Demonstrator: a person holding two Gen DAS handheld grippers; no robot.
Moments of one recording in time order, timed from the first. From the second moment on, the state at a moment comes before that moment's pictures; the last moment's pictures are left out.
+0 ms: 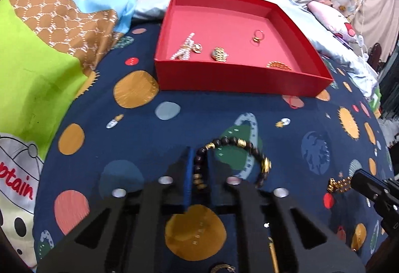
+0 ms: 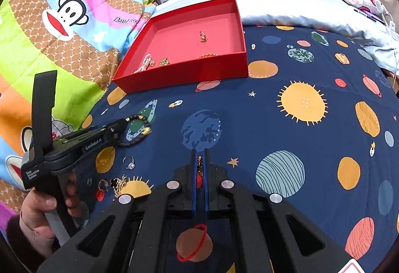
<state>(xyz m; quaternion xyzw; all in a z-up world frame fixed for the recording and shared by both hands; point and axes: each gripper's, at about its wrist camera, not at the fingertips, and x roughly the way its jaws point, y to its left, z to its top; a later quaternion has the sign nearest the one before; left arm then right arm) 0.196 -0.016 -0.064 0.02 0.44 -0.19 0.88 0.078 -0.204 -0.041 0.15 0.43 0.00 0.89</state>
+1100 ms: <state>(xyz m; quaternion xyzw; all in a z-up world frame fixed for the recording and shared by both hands) 0.260 -0.066 0.110 0.02 0.31 -0.26 0.91 0.197 -0.231 0.105 0.09 0.33 0.05 0.94</state>
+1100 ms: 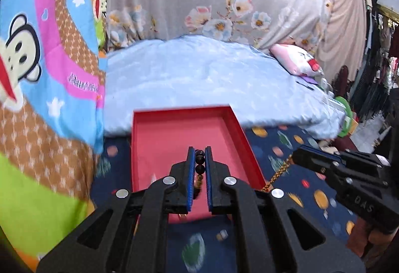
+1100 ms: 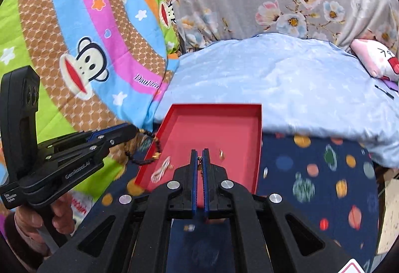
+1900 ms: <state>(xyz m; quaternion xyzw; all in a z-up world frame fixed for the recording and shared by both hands) 0.360 -0.093 0.068 0.02 0.32 -0.17 0.93 0.290 -0.247 0.058 0.07 0.35 0.00 0.94</state>
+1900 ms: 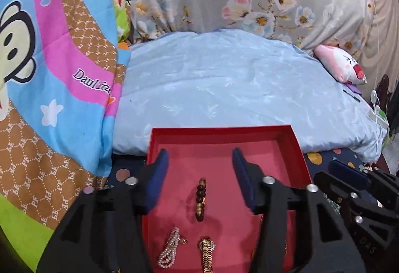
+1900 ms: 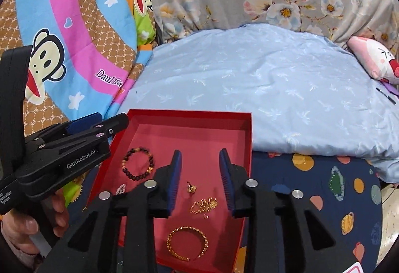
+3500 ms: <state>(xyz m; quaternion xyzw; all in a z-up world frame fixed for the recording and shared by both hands) 0.087 0.008 -0.045 0.09 0.42 -0.15 0.89 -0.039 -0.189 -0.049 0.10 0.46 -0.03 0.88</state>
